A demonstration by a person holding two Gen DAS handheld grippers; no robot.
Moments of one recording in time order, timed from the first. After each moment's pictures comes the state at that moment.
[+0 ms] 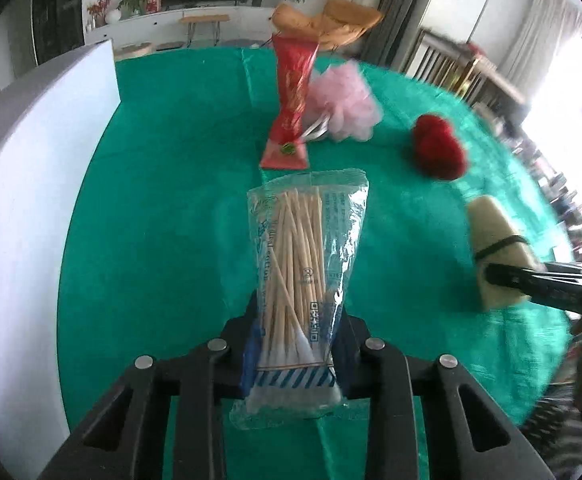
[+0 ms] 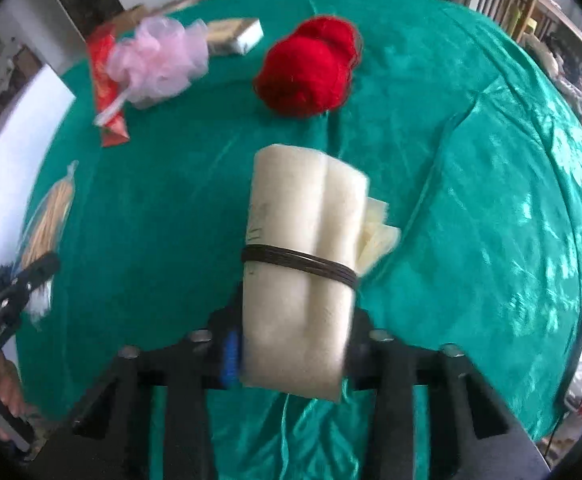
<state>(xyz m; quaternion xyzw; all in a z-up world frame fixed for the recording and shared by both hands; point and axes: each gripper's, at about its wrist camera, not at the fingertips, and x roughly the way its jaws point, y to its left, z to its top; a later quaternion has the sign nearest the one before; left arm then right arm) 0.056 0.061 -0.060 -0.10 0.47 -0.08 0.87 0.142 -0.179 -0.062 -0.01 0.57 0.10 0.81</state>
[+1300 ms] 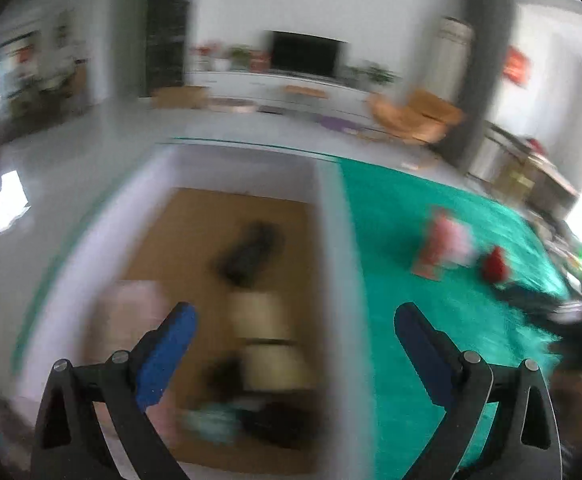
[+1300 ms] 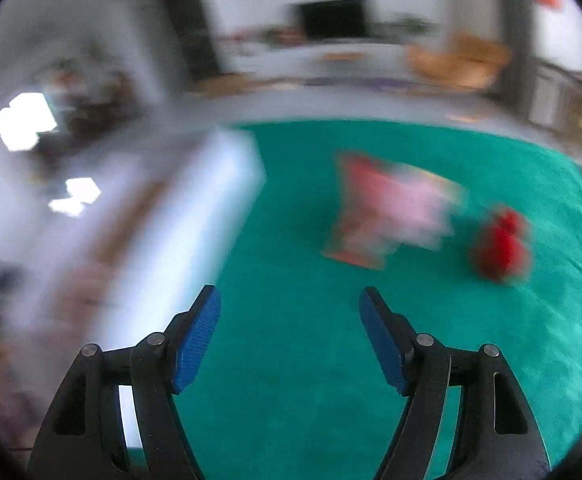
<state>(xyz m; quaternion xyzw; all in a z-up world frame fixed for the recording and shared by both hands) -0.058 0.226 0.067 -0.12 0.37 0.05 0.92 0.081 -0.038 0.011 -0.03 0.42 0.18 0.89</state>
